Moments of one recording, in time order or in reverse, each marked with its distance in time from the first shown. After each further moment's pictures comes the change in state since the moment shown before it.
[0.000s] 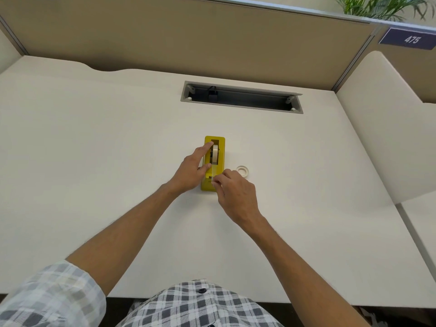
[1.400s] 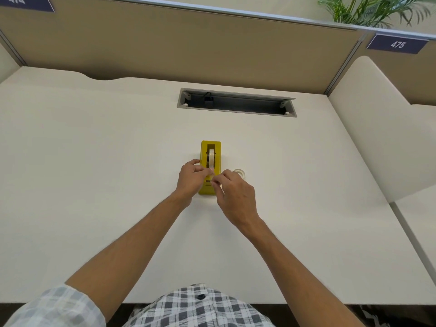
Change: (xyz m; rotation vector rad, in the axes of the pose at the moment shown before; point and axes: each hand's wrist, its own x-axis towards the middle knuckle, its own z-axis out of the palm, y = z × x) left_hand -0.016 0.034 0.011 -0.473 0.187 -0.403; right_hand -0.004 -0.003 -0.006 0.049 0.159 -0.012
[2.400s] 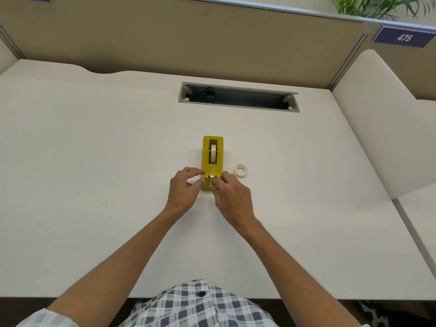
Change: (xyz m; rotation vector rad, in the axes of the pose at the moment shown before) left_hand -0.032 -0.031 -0.017 0.176 0.096 0.272; right_hand -0.009 0.005 0.029 -0.020 -0.064 0.012
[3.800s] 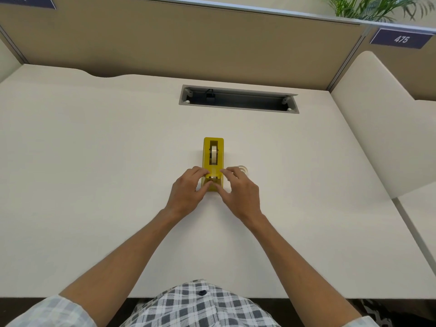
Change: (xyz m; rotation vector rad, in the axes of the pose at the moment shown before) left_hand 0.007 -0.017 -0.001 0.408 -0.090 0.405; right_hand 0.004 0.029 0.010 0.057 0.134 0.038
